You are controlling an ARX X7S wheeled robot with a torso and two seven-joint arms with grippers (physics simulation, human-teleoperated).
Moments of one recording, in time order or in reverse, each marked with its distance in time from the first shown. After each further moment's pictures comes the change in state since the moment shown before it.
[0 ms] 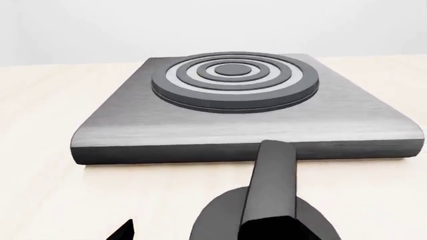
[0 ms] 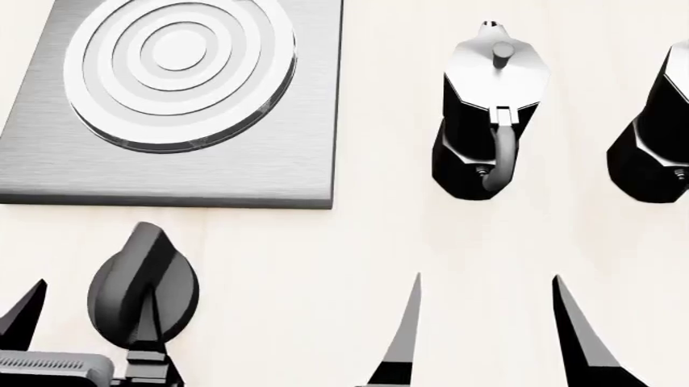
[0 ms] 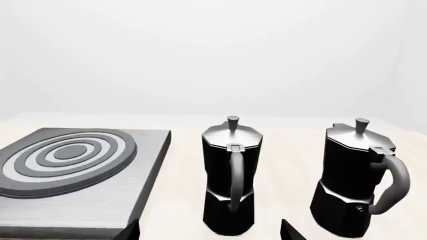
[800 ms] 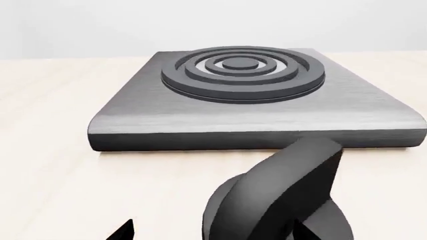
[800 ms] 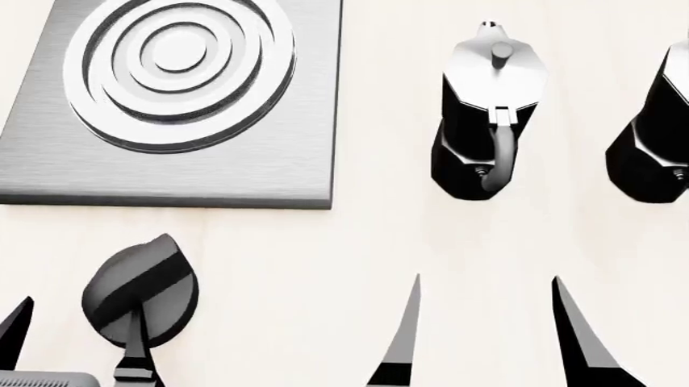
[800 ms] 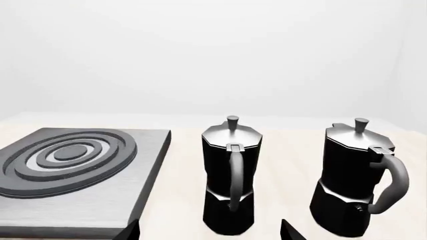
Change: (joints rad) left arm 0.057 -0.025 -0.010 0.028 -0.012 0.020 -0.018; right arm 0.002 0.010 -0.008 0.000 0.007 -0.005 0.013
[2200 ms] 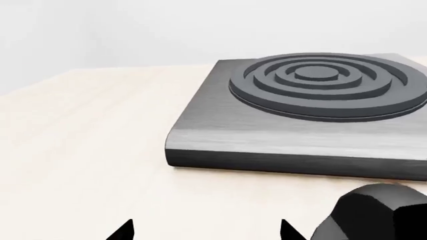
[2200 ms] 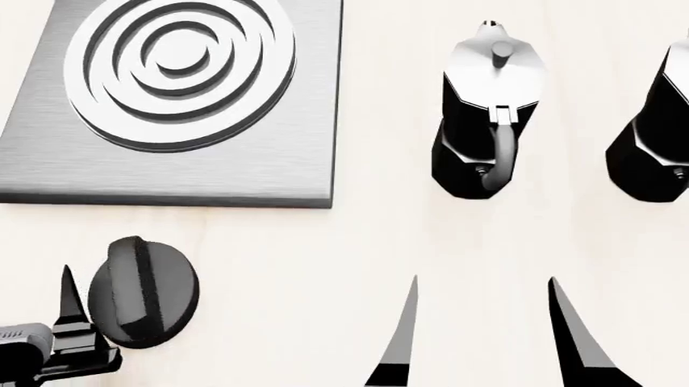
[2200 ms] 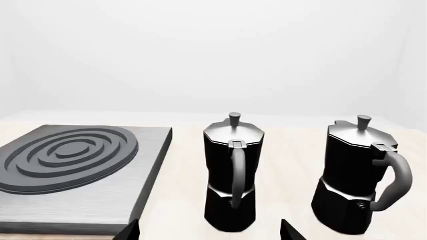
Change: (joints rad) left arm -0.076 -0.014 -0.078 -0.067 -0.014 -0.020 -0.090; right arm 0.007 0.015 -0.019 0.015 0.007 -0.015 0.015
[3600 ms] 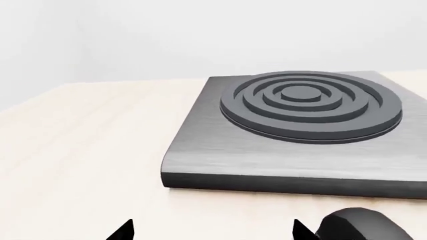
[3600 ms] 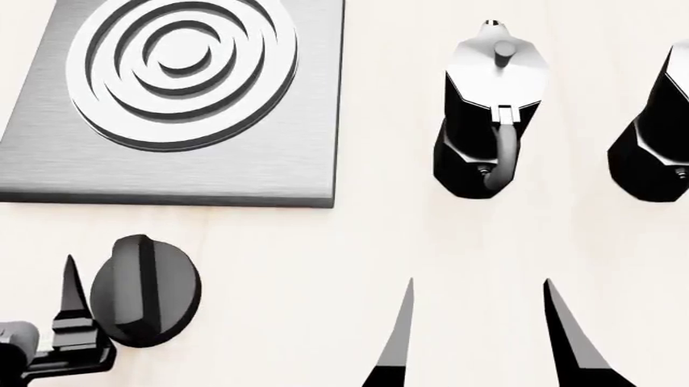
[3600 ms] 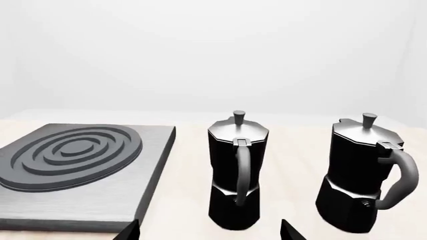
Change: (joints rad) left arm 0.014 -0.059 0.008 0.139 -0.041 -0.078 -0.018; right arm 0.003 0.011 -0.017 0.006 0.007 -0.012 0.011
